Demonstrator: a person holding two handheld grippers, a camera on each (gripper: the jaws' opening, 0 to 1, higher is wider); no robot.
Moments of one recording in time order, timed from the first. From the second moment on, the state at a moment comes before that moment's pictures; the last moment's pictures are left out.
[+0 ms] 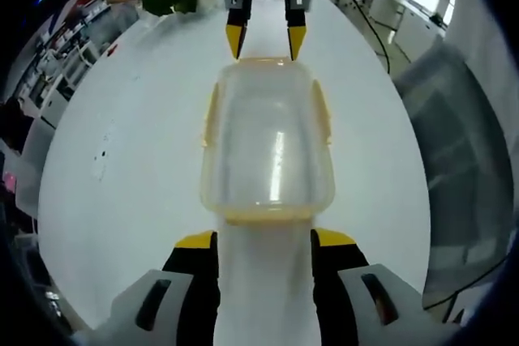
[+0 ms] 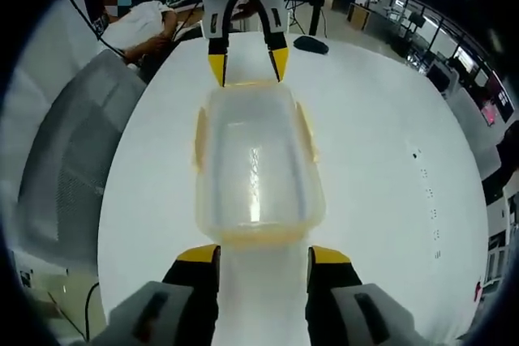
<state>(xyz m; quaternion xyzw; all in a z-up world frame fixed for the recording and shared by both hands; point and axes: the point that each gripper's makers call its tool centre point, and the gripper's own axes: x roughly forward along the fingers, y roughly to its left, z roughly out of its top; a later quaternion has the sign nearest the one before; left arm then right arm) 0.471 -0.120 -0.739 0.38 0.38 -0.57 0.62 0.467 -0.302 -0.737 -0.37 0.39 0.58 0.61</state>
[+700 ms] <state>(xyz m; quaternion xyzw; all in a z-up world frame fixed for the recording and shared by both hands) 0.470 -0.130 -0.722 0.29 0.41 -0.54 0.68 0.474 -0.286 -0.718 -0.31 0.40 0.55 0.66</state>
